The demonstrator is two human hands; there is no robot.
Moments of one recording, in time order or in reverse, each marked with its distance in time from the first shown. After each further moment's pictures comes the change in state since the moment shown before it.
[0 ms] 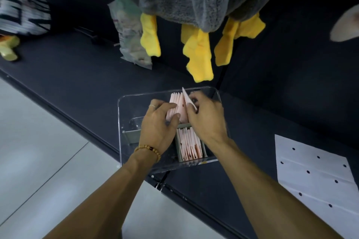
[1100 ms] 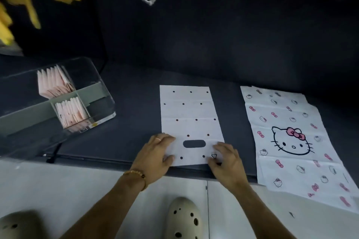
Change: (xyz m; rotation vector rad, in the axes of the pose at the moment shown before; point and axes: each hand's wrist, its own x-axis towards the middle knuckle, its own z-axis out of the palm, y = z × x) left_hand -0.214 0.144 0.112 0.016 -0.854 0.340; right_hand -0.326 0.189 -0.206 -0.186 -0.087 0.789
